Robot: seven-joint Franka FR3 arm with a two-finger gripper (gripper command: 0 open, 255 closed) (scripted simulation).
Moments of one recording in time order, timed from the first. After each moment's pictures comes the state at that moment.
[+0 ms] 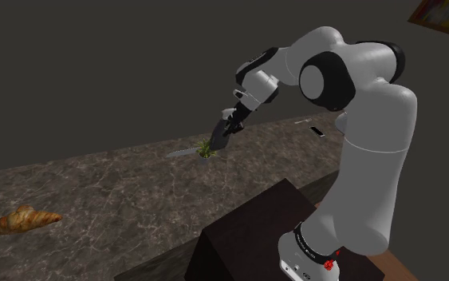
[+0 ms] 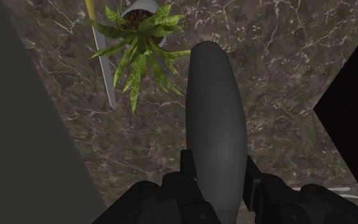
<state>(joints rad) 0.42 0.45 -0.74 -2.06 0.96 2.02 -2.35</state>
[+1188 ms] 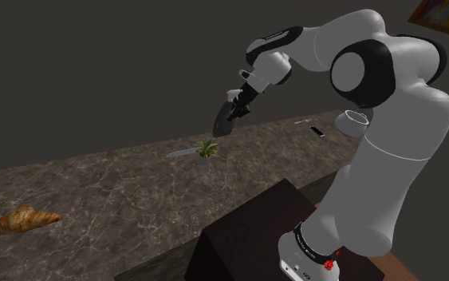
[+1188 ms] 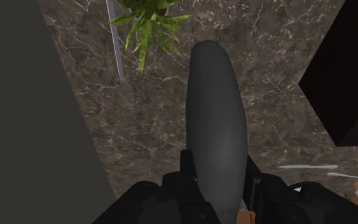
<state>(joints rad) 0.49 0.26 -0.82 -2.03 0.78 1.94 -2.18</state>
